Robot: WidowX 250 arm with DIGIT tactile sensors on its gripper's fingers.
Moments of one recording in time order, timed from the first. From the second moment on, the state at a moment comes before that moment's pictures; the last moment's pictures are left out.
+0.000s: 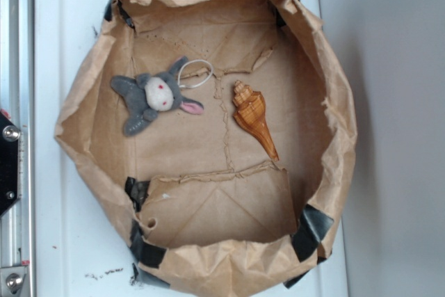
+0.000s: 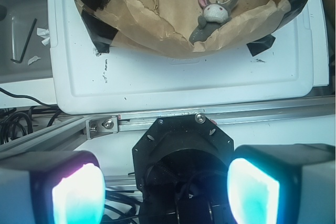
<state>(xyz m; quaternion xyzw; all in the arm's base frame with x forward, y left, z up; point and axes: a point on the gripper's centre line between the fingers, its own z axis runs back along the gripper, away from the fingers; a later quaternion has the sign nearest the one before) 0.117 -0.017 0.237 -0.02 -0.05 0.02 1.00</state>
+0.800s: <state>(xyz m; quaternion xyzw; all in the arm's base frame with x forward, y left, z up) 0.167 -0.014 0.218 -0.02 -0.03 0.03 1.00</state>
